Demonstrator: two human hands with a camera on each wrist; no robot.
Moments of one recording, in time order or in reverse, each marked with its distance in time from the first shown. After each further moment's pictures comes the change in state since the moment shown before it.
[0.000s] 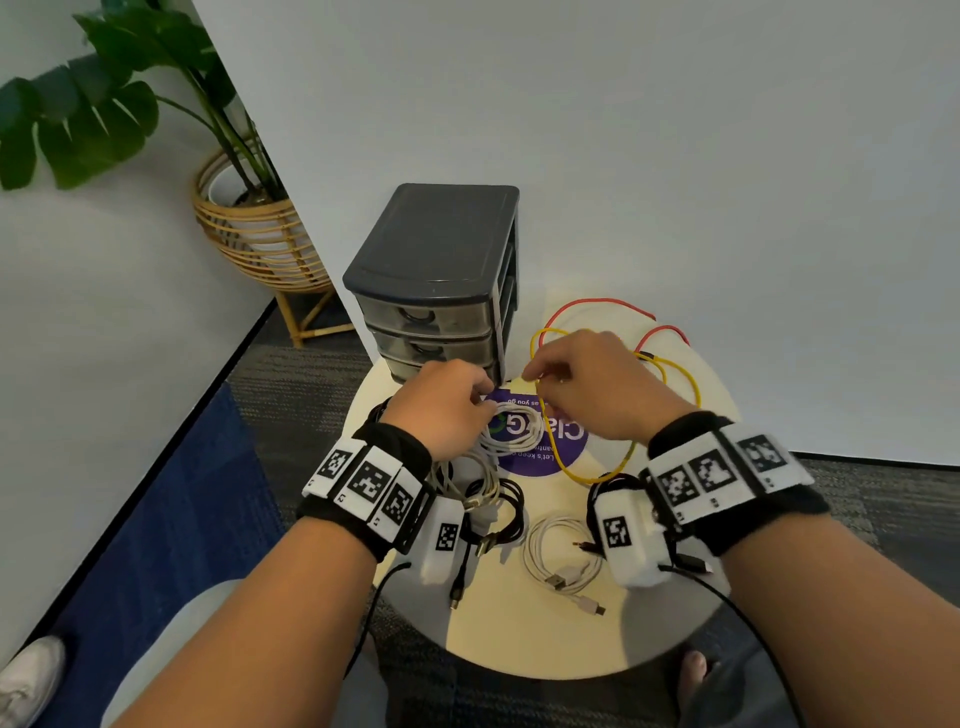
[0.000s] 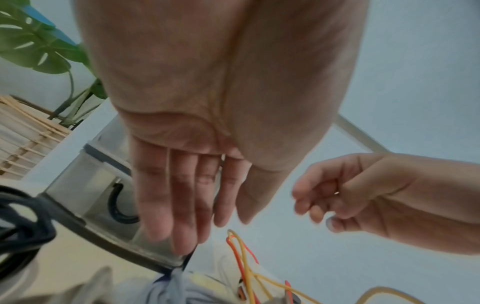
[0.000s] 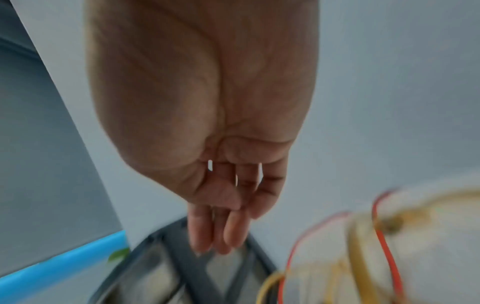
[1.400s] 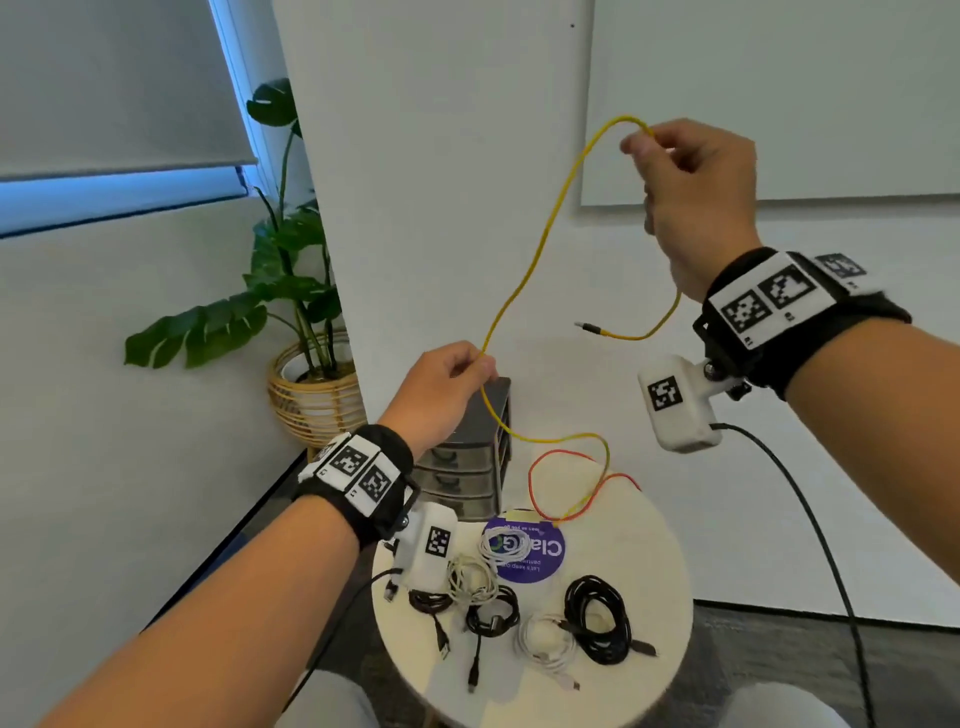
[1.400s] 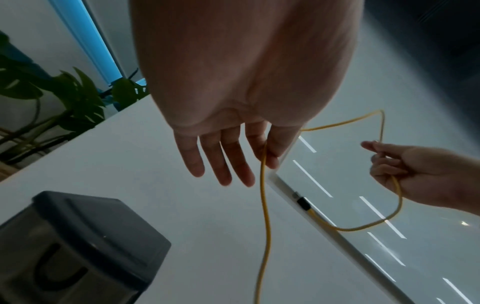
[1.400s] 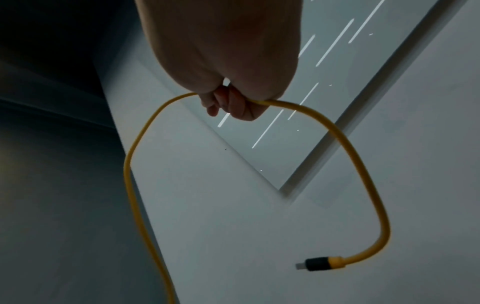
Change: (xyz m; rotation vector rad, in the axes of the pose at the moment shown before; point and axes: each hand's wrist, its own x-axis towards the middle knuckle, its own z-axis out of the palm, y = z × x) left_hand -0.084 0.082 -0.142 -0.570 0.465 0.340; right_hand -0.069 -0.162 -0.256 0.567 1.004 -0.431
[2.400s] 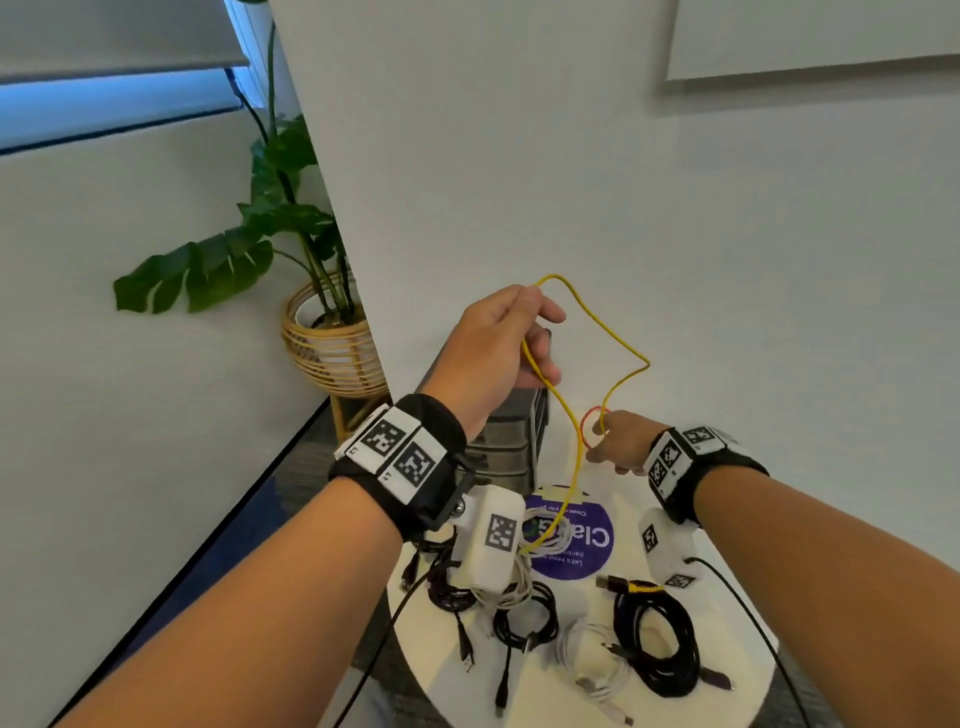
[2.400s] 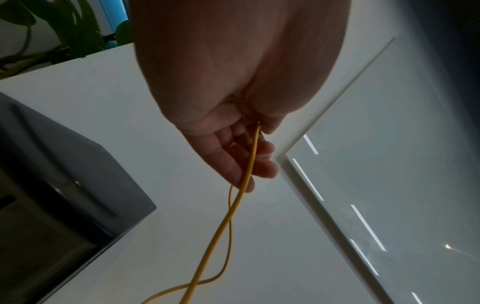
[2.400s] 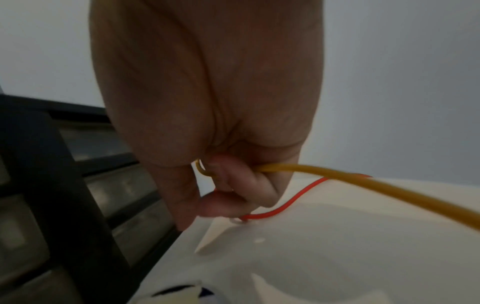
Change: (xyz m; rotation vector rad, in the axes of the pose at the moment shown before) left_hand 0.040 -0.018 0.033 -0.327 -0.037 -0.193; right_hand -0.142 0.255 0.064 -0.886 -1.108 0.757
